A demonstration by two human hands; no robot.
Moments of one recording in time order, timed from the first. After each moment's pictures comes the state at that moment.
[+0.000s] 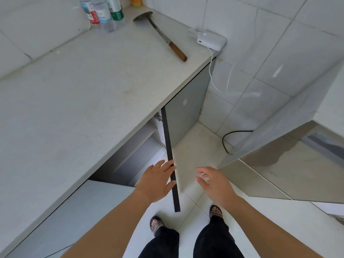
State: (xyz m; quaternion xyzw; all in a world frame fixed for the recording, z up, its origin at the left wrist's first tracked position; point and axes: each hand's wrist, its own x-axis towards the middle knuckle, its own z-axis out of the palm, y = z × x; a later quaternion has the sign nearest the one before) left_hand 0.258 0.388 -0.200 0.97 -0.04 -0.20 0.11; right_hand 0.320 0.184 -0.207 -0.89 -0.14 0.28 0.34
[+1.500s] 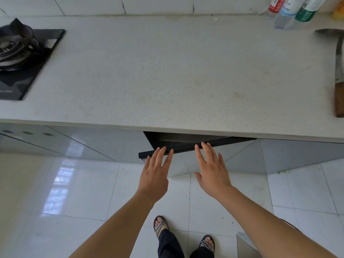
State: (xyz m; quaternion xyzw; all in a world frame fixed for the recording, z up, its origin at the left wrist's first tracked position) left_hand 0.215 0.396 -0.242 0.84 0.52 -0.07 0.13; right_hand 0.399 0.356 -0.251 -0.71 -0.68 0.16 -0.01
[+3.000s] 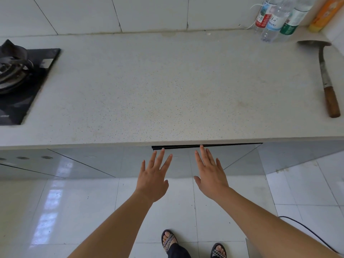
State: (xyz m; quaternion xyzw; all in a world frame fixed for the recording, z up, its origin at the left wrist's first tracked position) left_hand 0.161 0.457 -0.233 0.87 0.45 -0.18 0.13; right_hand 0.348 0.392 -0.247 -0.75 -0.63 0.19 -0.05
